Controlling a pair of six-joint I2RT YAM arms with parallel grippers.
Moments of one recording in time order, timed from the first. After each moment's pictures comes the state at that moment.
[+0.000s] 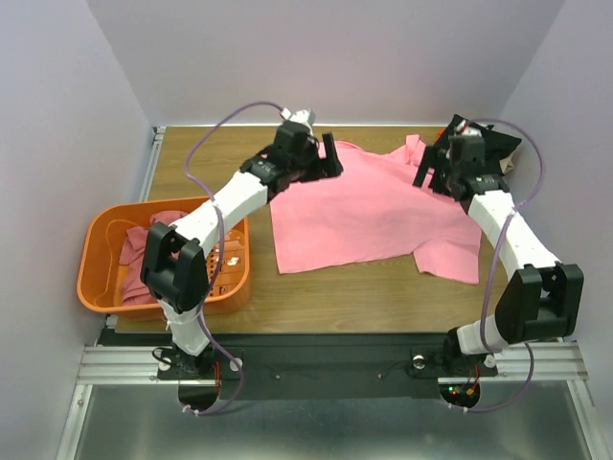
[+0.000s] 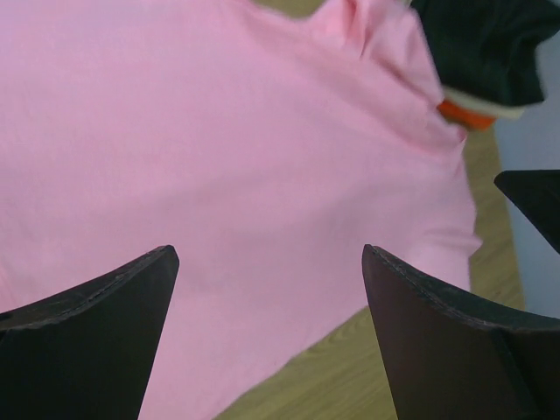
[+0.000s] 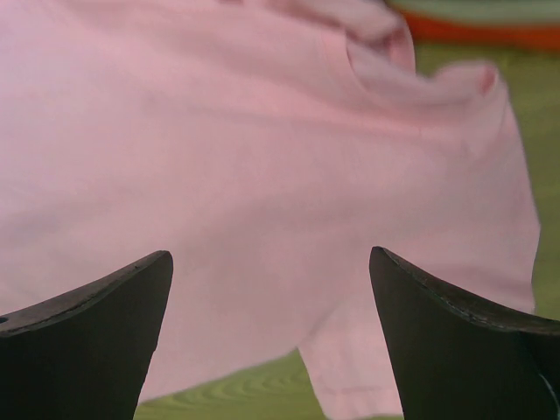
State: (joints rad) left arm -0.58 1.76 1.58 -0.31 0.02 -0.59; right arm 0.07 1.45 1.25 -0.43 0.15 0.31
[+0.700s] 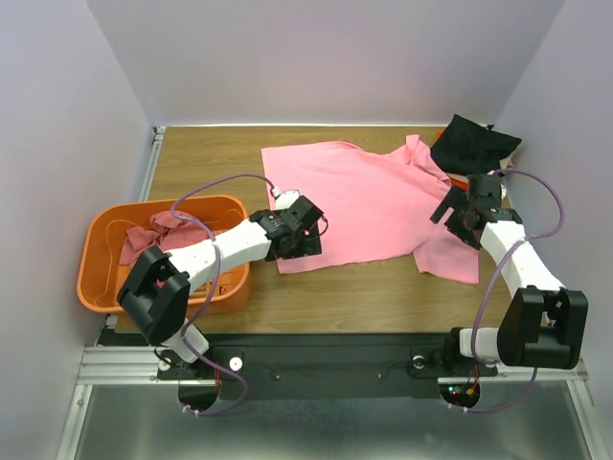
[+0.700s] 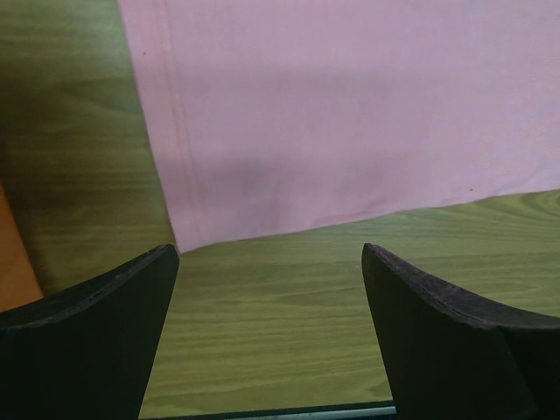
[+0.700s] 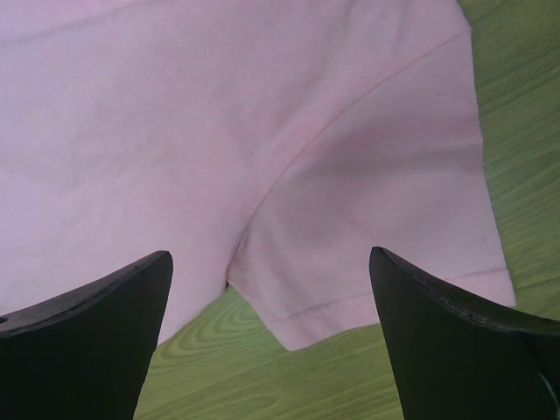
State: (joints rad) left arm -0.82 1.54 1.11 -0.64 -0.32 -0.82; right arm -0.07 1.28 0.91 -0.54 0.15 0.52
